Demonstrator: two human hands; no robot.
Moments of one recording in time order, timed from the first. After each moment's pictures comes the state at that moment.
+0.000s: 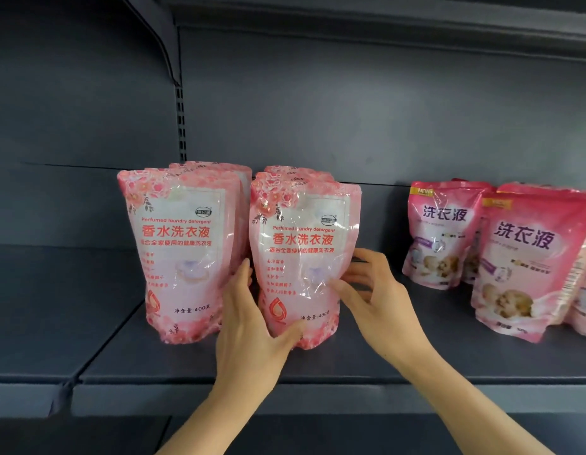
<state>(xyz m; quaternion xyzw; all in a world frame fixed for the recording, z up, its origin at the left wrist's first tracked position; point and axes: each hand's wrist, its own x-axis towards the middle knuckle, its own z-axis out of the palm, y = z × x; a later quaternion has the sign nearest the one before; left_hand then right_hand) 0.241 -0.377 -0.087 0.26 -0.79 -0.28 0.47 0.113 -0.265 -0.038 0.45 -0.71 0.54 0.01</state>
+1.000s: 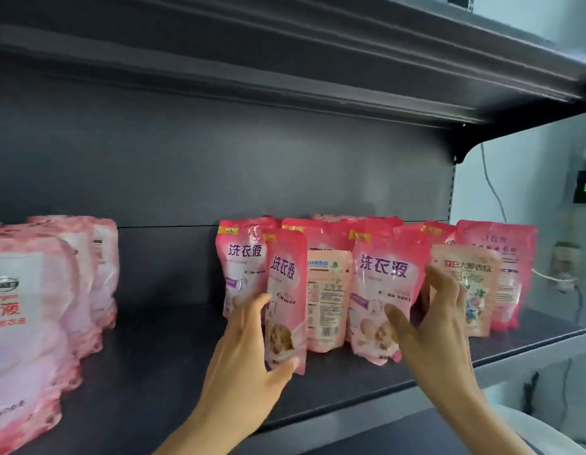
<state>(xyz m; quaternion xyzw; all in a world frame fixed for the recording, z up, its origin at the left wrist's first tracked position) 0.039 -0.182 -0.045 0.08 -0.89 -0.27 0.36 -0.084 0.006 -0.018 0.22 -0.78 0.51 0.28</state>
